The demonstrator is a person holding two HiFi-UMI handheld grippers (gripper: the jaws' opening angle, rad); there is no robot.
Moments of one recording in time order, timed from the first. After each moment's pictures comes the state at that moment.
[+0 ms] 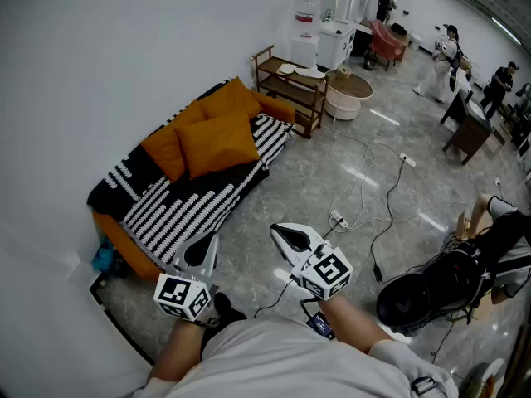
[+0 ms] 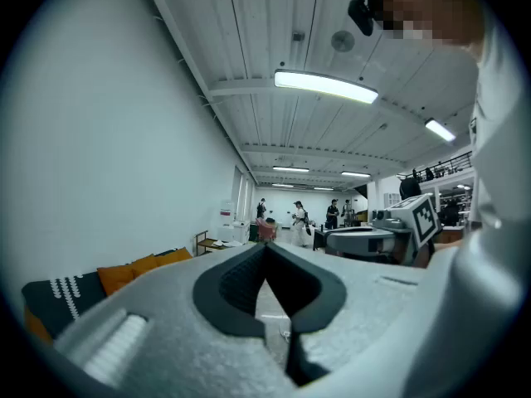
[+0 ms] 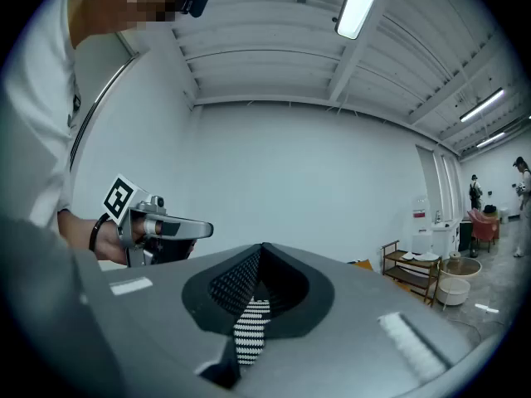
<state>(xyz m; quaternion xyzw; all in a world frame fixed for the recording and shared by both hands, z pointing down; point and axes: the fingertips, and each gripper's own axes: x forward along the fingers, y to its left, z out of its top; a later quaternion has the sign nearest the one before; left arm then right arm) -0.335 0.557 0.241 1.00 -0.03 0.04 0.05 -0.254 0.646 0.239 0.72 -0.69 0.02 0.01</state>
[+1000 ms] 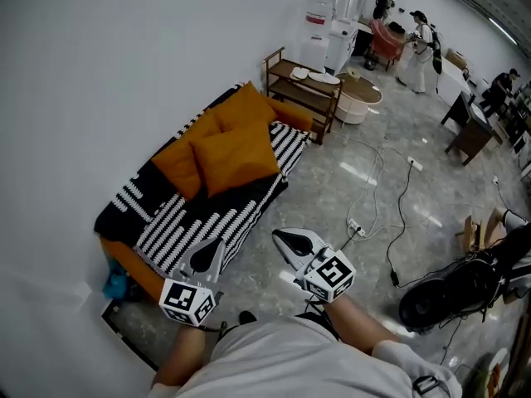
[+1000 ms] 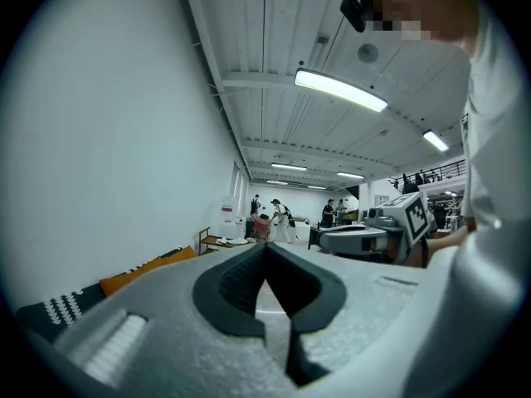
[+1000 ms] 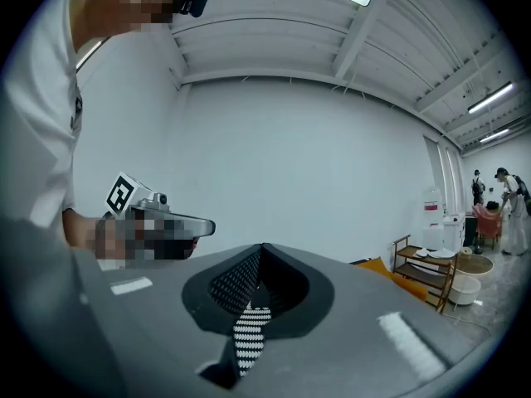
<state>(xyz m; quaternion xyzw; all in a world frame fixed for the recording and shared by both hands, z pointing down) -0.320 0.314 0.252 1.00 0.02 0.05 0.05 -0.246 0.398 0.256 0.73 -0.68 0.04 0.02</state>
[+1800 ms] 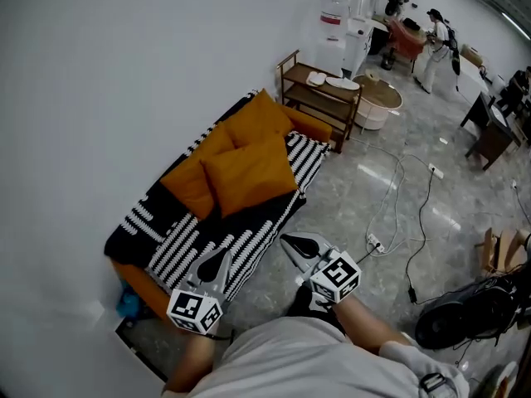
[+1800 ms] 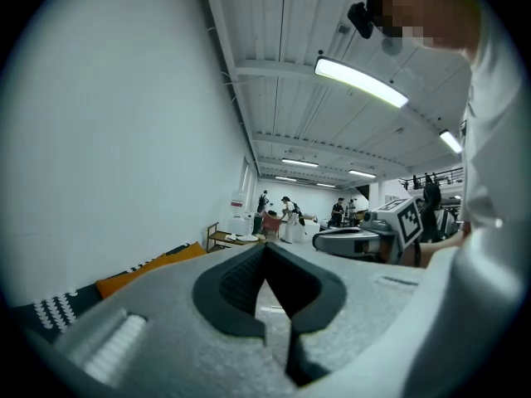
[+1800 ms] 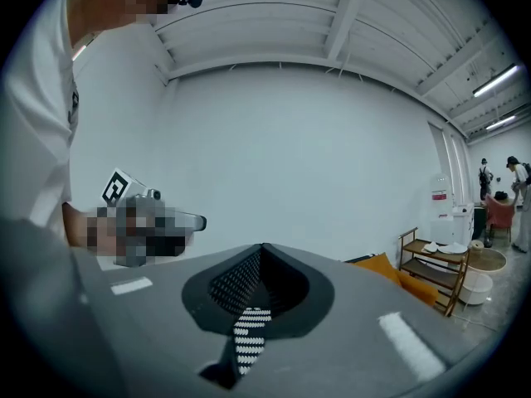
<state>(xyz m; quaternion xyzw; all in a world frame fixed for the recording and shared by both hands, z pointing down) -0.218 0.223 0.279 0.99 0.00 0.07 0.08 -0.127 0.304 0.288 0.71 -0.70 0.07 0.03</state>
